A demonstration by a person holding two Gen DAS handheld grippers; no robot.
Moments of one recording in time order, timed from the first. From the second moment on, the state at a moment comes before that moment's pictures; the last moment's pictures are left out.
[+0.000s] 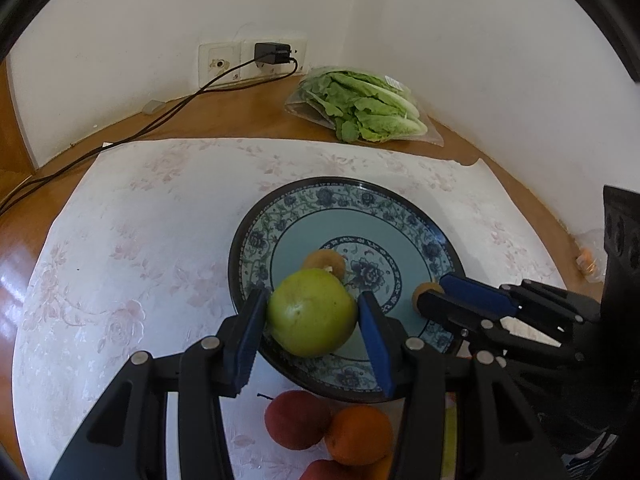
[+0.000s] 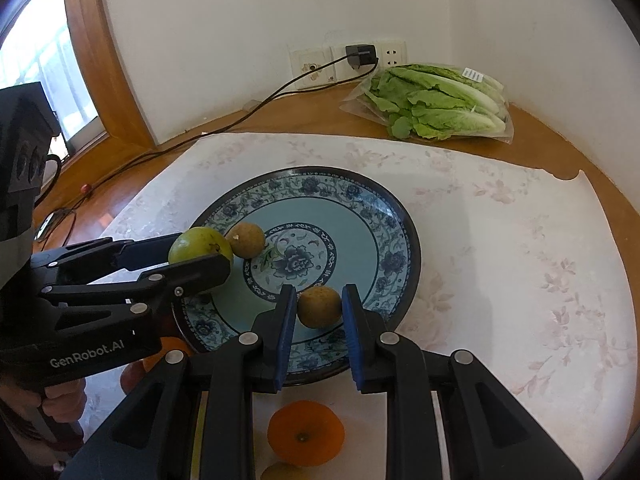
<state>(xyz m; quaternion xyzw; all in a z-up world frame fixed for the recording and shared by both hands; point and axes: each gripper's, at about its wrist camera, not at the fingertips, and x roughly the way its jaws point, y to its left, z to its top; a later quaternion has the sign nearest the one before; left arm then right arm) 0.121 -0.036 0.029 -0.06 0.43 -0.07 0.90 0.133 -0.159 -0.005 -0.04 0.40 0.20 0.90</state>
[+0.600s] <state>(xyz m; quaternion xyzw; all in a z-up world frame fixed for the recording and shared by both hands) 0.120 -0.036 0.034 -0.05 0.44 -0.06 0.90 0.131 -0.154 -0.004 -0.04 0.40 0.21 0.89</state>
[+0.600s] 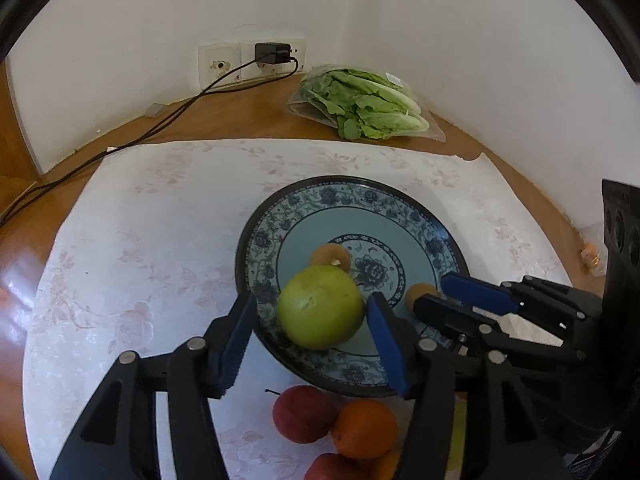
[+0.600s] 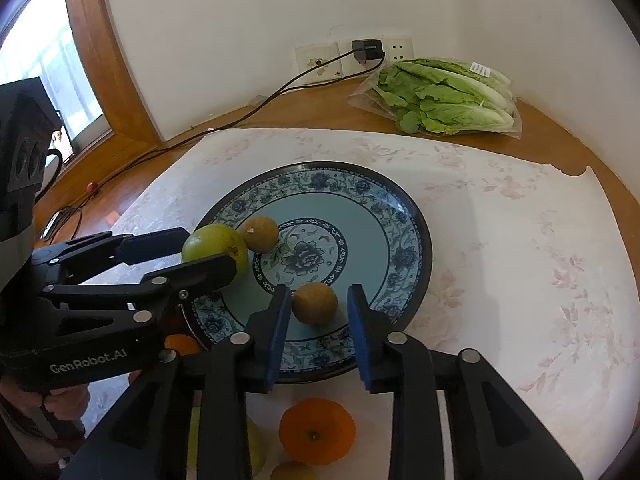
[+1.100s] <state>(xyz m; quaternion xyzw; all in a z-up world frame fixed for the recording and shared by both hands) 0.098 -0.027 0.049 -0.02 0.43 -0.04 0.90 0.118 -0.164 0.010 -0.02 0.41 0.21 0.89</state>
